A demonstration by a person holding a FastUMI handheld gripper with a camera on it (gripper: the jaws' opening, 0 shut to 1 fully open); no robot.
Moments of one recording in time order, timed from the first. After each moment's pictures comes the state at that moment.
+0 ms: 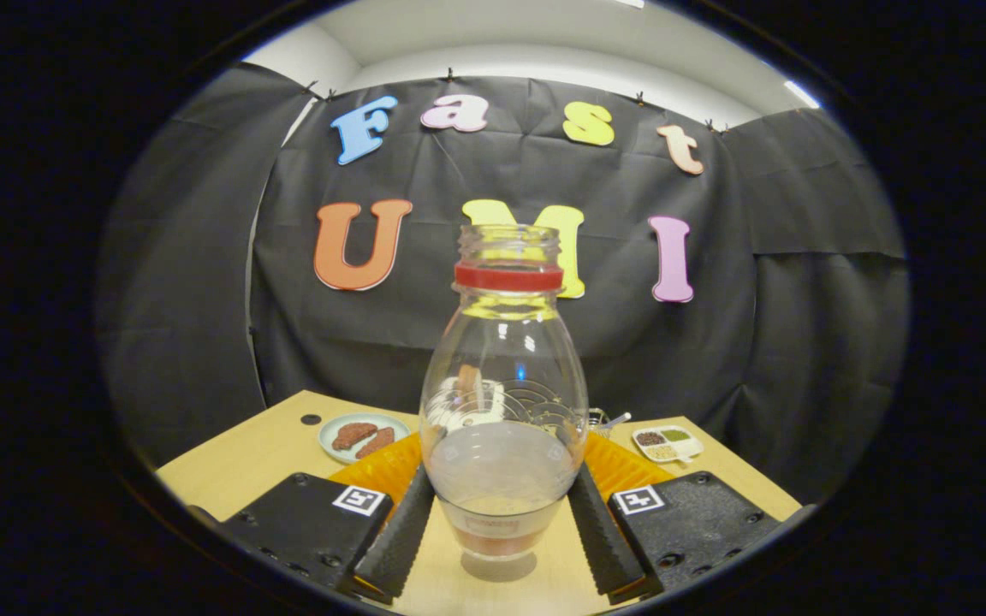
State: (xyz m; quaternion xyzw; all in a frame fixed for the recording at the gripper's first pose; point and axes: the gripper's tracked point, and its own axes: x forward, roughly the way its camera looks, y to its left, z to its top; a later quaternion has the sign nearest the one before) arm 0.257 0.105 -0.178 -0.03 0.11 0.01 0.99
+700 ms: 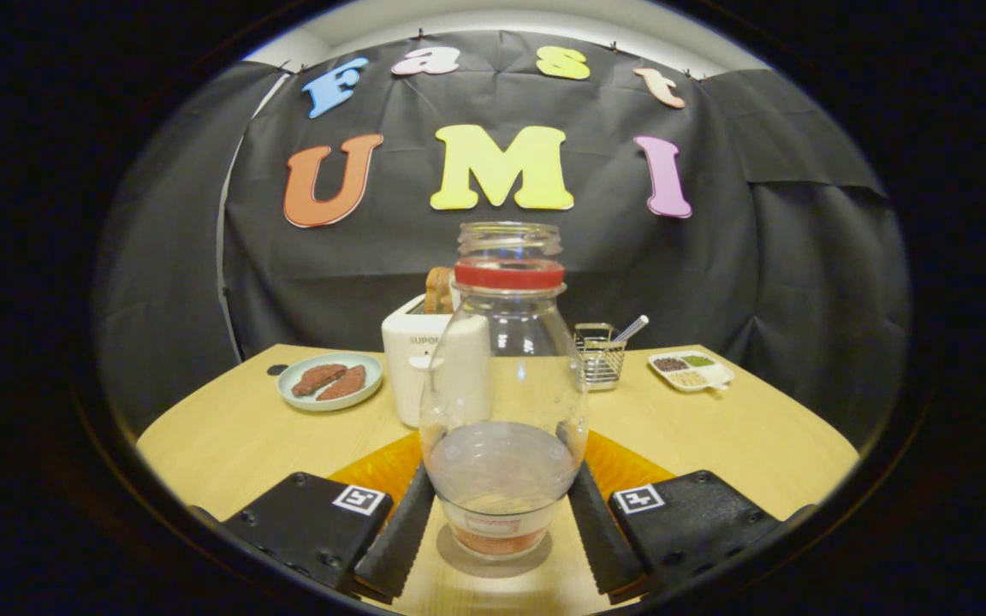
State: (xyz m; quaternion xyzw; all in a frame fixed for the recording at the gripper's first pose) arm 0.288 0.080 -0.327 -0.01 0.17 -0.01 0.98
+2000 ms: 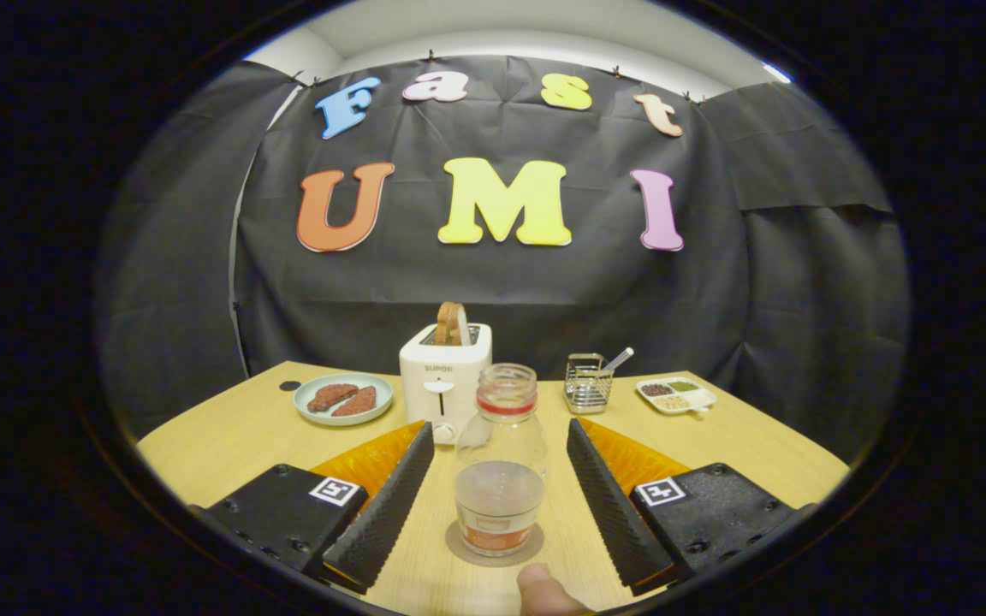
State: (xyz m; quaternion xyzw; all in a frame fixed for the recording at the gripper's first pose) arm 0.238 0.085 -0.260 -0.02 0.12 -0.02 0.99
